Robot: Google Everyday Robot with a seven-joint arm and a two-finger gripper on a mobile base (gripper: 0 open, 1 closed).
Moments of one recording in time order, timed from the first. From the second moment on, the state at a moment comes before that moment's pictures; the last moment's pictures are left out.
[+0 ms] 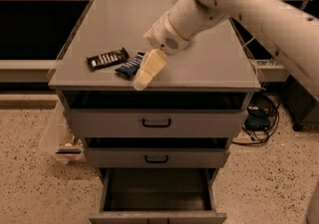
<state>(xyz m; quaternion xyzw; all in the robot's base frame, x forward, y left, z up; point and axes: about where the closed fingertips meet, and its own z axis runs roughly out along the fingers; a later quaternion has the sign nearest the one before) 0.607 0.035 0.884 -0.64 0.68 0.21 0.29</state>
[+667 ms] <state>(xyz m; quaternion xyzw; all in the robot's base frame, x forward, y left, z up) 0.633 0.063 0.845 -0.62 0.68 0.25 0.29</state>
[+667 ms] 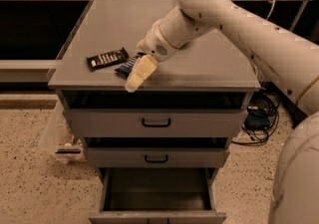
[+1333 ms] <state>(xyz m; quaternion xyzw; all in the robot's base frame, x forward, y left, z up) 0.640 0.032 0.857 -0.59 0.73 0.19 0.30</state>
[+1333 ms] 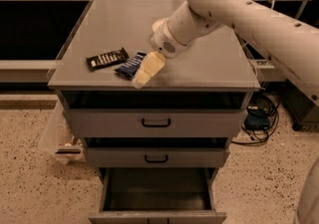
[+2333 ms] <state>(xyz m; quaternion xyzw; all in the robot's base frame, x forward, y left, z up) 0.646 0.039 0.844 -0.58 0.74 0.18 0.29</state>
